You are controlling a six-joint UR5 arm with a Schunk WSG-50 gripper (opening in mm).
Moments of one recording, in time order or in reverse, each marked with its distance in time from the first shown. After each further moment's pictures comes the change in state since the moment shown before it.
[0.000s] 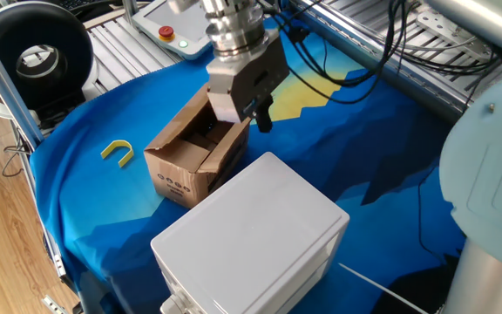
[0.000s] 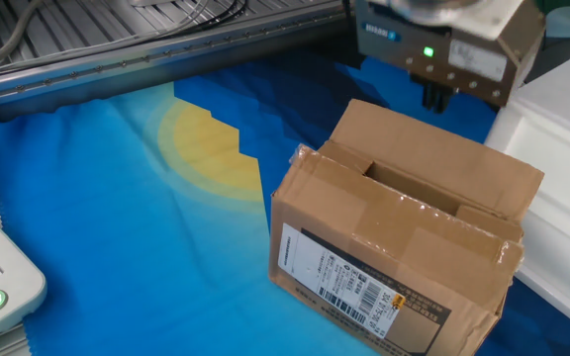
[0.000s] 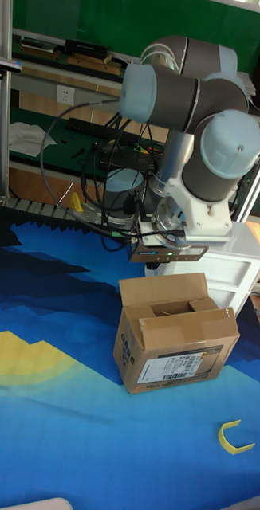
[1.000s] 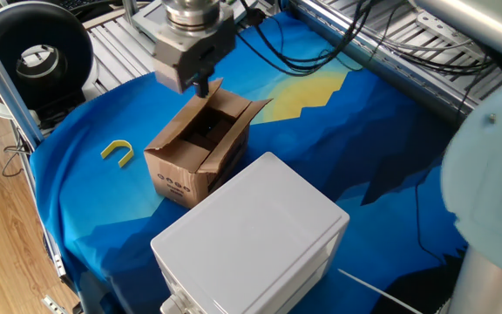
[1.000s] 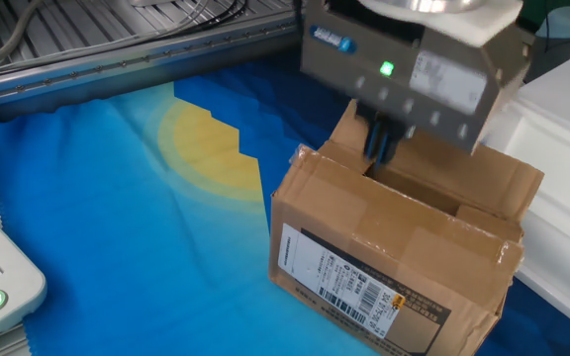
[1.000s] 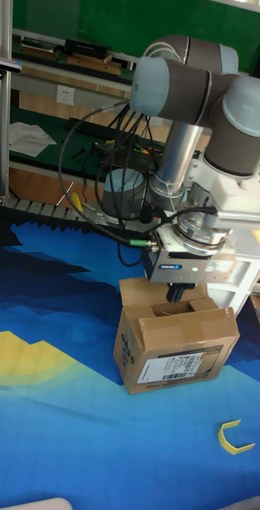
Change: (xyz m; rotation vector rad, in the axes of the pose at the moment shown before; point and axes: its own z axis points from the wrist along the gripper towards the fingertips) arm -0.092 0.005 -0.064 0.019 -0.345 0.038
